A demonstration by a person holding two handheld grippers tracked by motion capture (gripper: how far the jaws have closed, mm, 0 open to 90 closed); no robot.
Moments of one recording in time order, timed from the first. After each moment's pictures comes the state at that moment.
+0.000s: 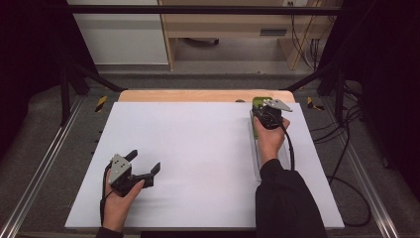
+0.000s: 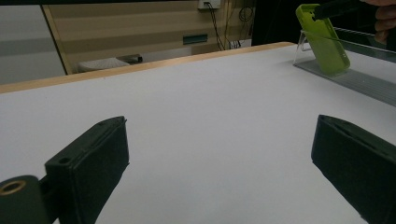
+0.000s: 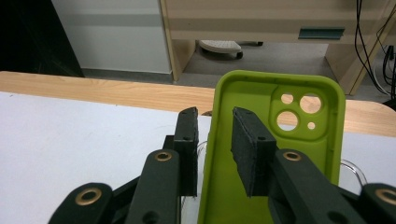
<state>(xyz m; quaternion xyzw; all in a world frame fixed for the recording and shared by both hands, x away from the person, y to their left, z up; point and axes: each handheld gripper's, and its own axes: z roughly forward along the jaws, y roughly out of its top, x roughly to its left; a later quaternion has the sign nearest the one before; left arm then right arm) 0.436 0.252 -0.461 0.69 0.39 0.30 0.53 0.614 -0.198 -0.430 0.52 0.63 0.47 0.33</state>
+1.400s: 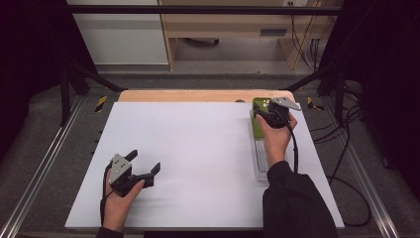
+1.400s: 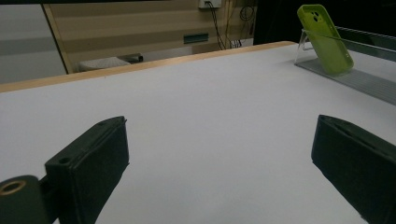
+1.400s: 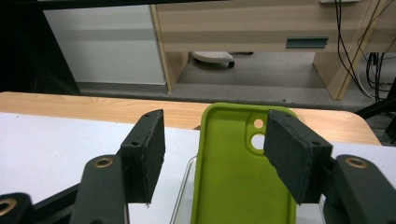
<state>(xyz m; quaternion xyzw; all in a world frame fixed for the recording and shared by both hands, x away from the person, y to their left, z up) 0.436 0.252 -0.462 0.69 0.39 0.30 0.53 0.597 -0.206 -0.402 0.53 0.61 0.47 0.35</state>
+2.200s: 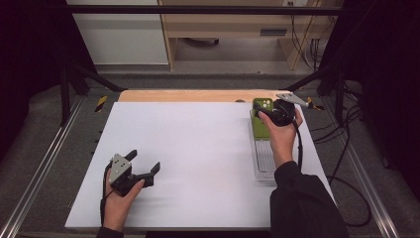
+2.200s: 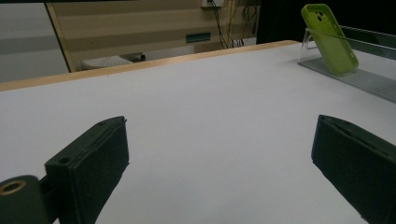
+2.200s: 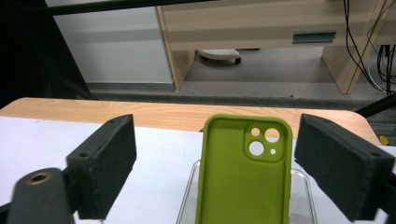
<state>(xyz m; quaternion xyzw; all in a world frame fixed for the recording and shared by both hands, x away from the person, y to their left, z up) 0.437 0.252 -0.462 0.68 0.40 0.31 0.53 0.590 -0.214 -0.381 0.54 0.61 0.48 0.32</state>
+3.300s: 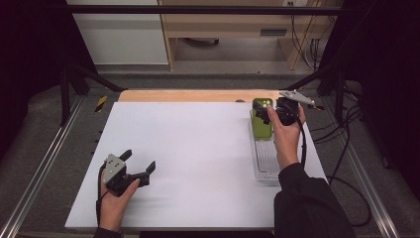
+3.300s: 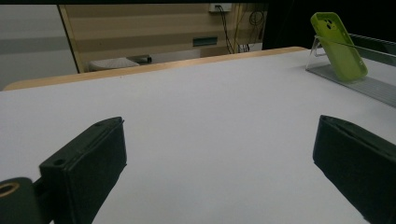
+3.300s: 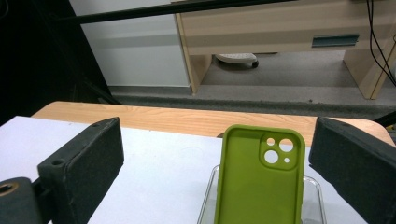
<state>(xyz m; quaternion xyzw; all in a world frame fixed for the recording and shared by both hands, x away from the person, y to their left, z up) 0.435 0.264 -0.460 0.67 0.41 0.31 0.53 0.579 -0.217 -0.363 0.52 0.62 0.51 0.30</state>
